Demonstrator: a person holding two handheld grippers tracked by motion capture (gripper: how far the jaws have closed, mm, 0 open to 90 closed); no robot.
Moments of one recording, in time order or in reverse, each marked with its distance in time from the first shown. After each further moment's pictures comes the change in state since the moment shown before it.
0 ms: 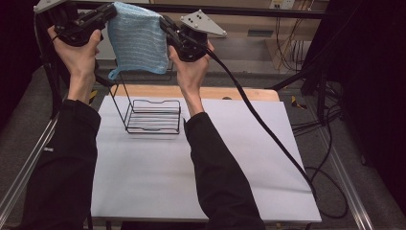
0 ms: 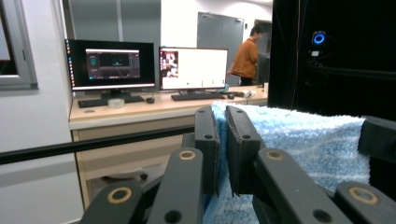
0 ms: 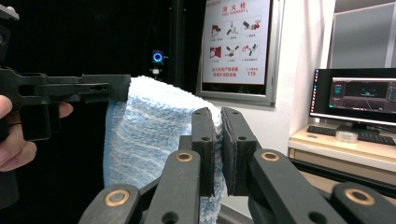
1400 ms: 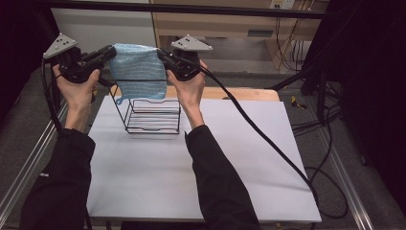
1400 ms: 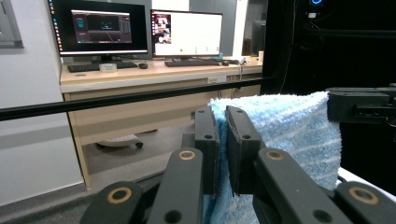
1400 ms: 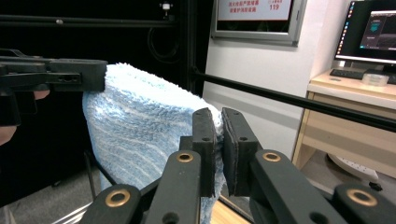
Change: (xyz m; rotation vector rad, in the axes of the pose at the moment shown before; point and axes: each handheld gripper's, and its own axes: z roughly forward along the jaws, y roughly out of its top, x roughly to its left) left arm 0.016 -0.085 -0.033 0.120 -0.044 -0.010; right arm 0.003 -0.059 0.005 0.248 0.059 0.009
